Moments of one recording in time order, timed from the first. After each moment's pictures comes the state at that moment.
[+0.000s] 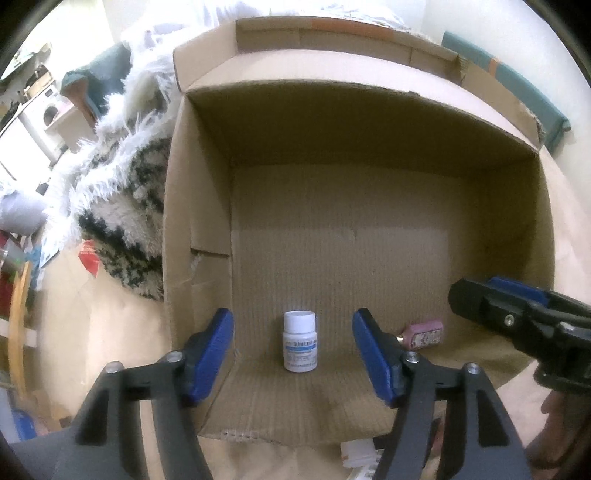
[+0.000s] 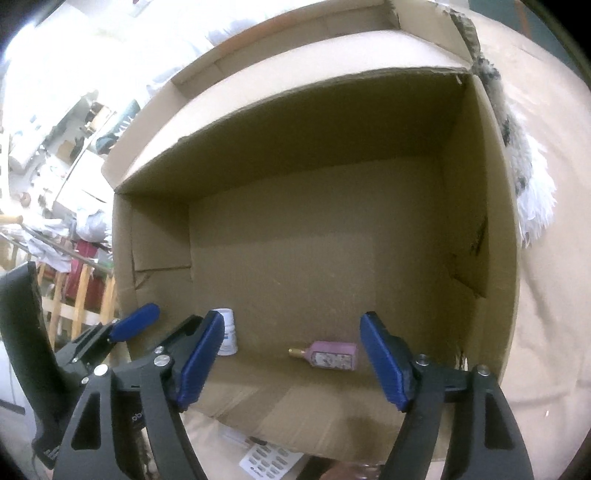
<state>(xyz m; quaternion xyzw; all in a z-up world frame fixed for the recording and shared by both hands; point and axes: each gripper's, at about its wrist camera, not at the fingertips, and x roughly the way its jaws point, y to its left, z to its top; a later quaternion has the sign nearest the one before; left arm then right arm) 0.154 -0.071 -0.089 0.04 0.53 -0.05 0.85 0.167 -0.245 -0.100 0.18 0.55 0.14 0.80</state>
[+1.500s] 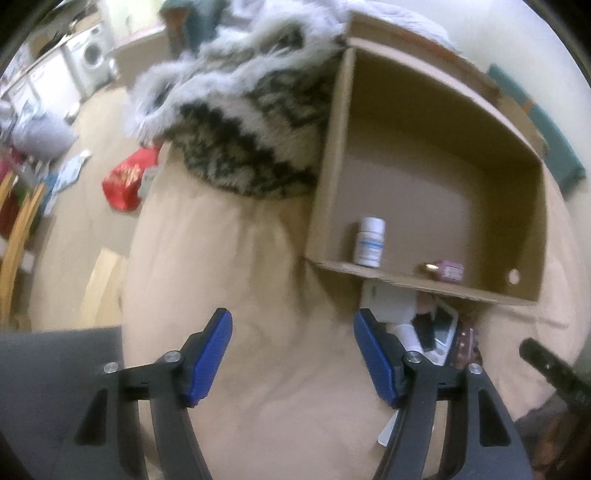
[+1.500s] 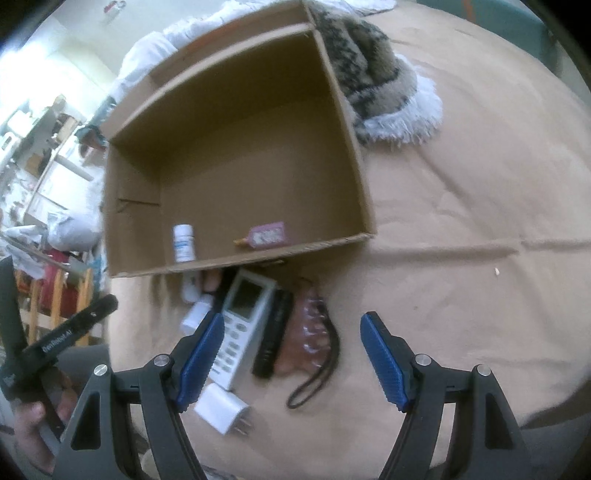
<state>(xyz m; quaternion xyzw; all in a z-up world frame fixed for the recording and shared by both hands) 0.064 0.018 -0.084 -0.06 0.56 0.01 0.83 0.043 -0.279 -0.098 0.18 0.56 0.05 0.80</state>
